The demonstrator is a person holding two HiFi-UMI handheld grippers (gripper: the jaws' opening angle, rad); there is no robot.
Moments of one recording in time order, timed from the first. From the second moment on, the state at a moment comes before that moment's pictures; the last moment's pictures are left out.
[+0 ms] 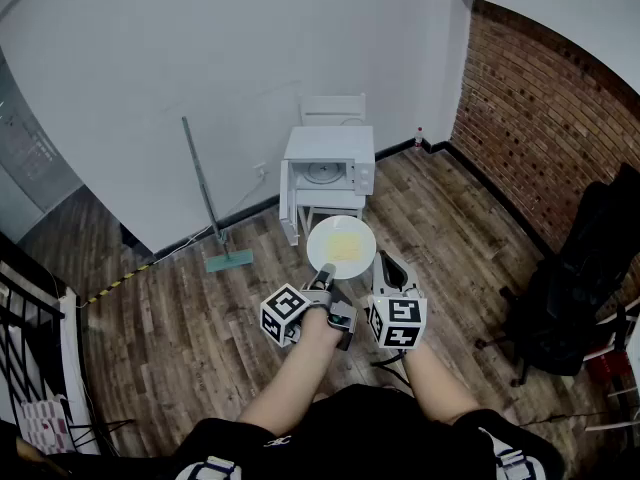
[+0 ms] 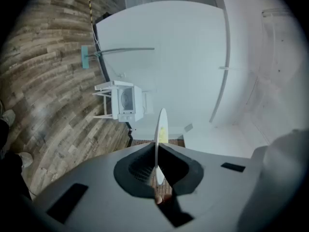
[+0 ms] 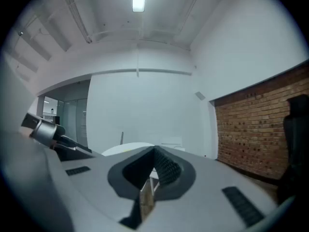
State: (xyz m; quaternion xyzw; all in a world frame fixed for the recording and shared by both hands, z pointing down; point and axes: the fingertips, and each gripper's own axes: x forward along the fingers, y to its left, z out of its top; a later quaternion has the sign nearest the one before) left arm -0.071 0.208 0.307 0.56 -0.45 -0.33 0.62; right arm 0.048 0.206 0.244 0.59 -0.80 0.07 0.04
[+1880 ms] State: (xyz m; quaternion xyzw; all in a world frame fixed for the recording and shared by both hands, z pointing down) left arm -0.115 0.013 0.324 0.56 -0.44 -0.34 0.61; right arm -0.008 0.003 0.244 0.57 -0.82 0.05 0.01
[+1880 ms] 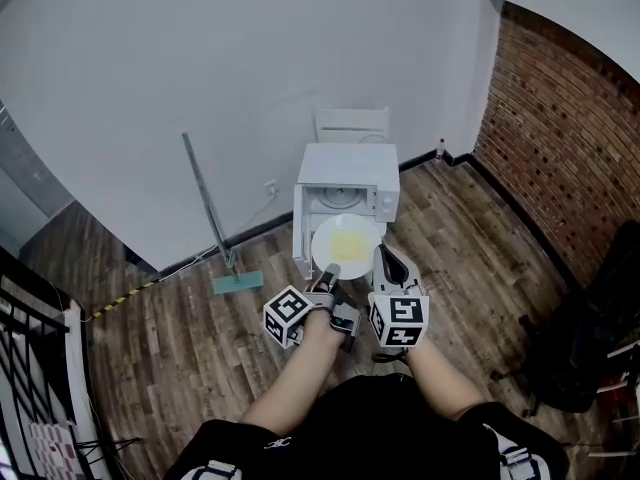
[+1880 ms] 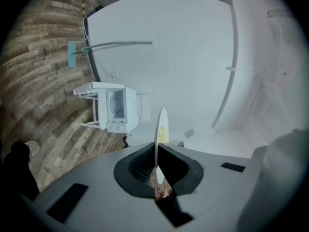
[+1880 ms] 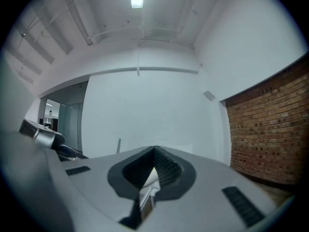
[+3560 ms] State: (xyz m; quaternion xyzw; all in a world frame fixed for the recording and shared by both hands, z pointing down) left arm -0.136 -0.353 0.397 0.54 -0.49 -0.31 0.61; right arm -0.027 -0.388 0.313 0.54 -0.83 0.10 0.06
